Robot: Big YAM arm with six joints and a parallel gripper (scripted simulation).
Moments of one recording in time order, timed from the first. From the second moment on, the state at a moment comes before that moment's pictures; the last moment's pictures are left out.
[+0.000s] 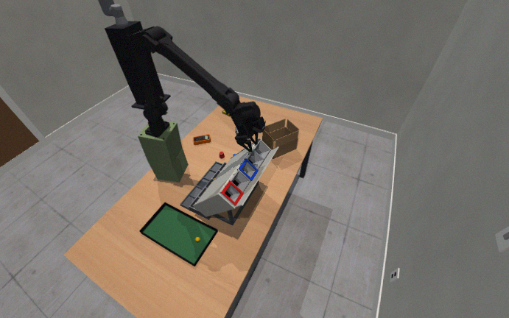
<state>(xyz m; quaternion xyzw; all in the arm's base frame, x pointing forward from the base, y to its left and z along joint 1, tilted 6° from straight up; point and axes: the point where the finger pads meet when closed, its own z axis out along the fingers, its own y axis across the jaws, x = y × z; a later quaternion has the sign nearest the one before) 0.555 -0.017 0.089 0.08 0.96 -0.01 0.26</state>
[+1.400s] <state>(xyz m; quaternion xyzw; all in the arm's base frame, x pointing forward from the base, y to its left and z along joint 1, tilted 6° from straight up) 0.553 -0.017 0.092 0.08 0.97 -0.01 0.25</state>
